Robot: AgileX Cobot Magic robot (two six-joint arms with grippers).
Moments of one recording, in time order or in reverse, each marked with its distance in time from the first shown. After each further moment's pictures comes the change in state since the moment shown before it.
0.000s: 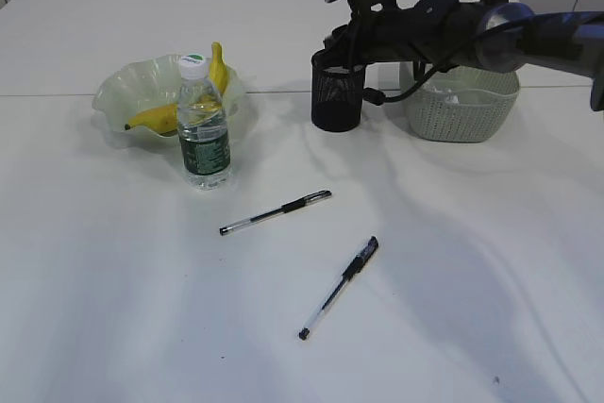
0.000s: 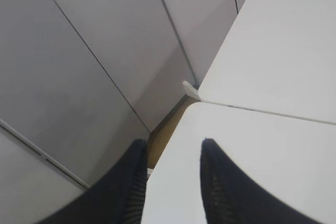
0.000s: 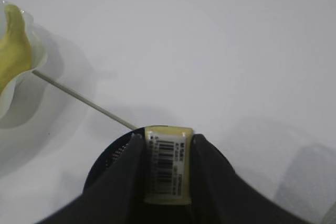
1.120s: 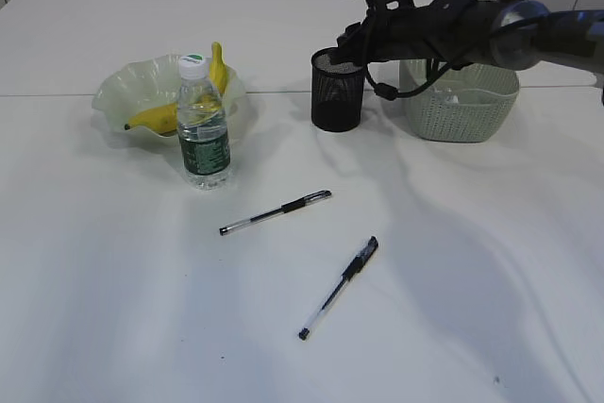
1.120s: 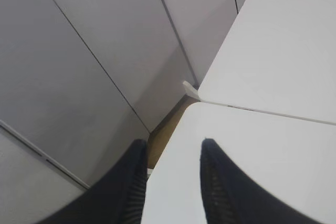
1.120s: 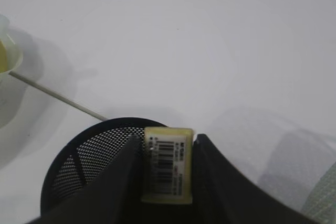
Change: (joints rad) left arm 0.000 0.000 0.000 0.000 0.000 0.000; right arm -0.033 0.000 0.000 0.043 0.013 0.000
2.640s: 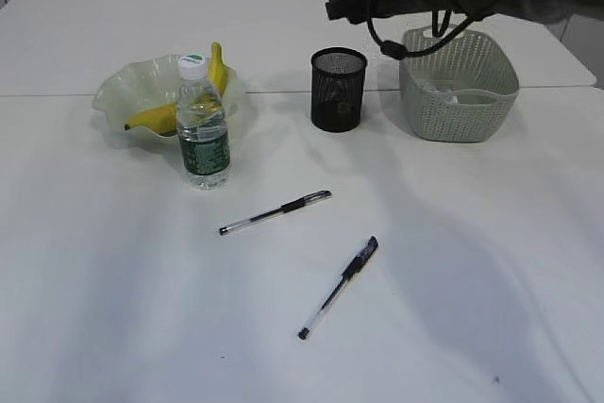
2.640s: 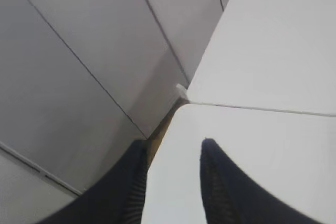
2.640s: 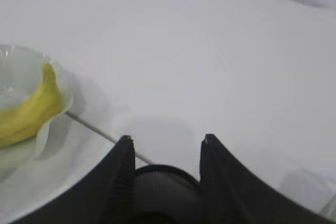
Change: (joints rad) left arm -0.035 0.000 0.000 0.000 0.002 0.052; right arm -0.003 -0.111 0.000 0.007 0.109 0.000
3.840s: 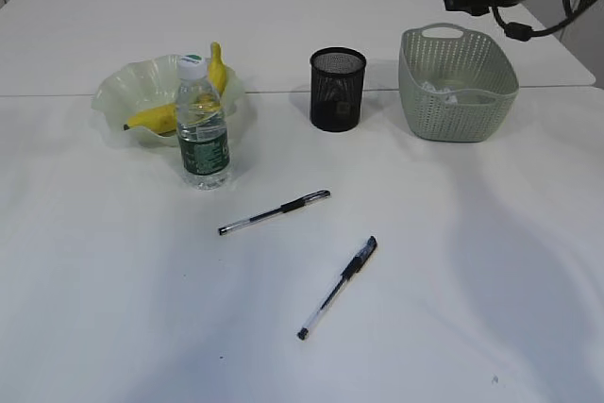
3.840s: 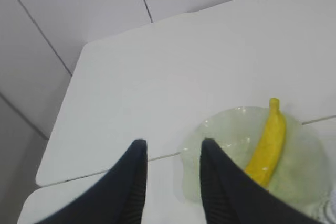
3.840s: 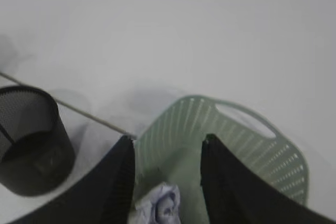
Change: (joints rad) left arm -0.295 -0.028 0.000 0.000 0.242 0.024; right arm -0.257 -0.084 0.000 -0.176 0.255 0.070
